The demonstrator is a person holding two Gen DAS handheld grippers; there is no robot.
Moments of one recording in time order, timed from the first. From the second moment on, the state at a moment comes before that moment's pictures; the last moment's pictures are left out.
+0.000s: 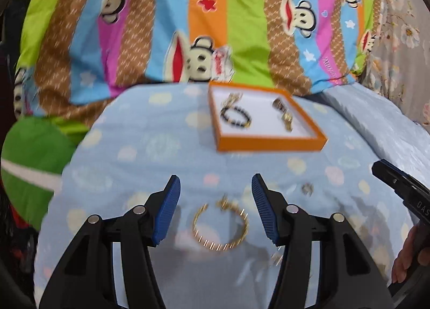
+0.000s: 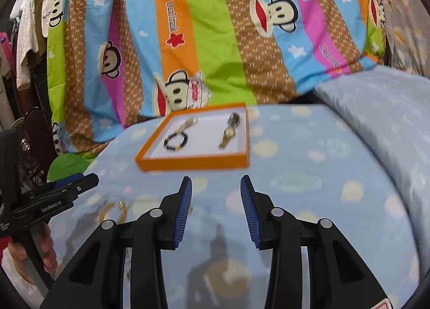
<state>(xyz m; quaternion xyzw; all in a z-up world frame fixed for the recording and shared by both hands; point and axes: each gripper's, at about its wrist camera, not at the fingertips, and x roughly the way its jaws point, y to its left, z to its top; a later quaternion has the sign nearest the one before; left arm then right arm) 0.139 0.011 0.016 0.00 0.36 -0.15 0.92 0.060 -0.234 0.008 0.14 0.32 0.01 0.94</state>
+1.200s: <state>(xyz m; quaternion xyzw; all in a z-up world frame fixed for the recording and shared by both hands) 0.144 -0.006 -0.027 0.03 0.43 -0.16 0.89 0.061 -0.211 -0.024 0.13 0.37 0.02 0.92</state>
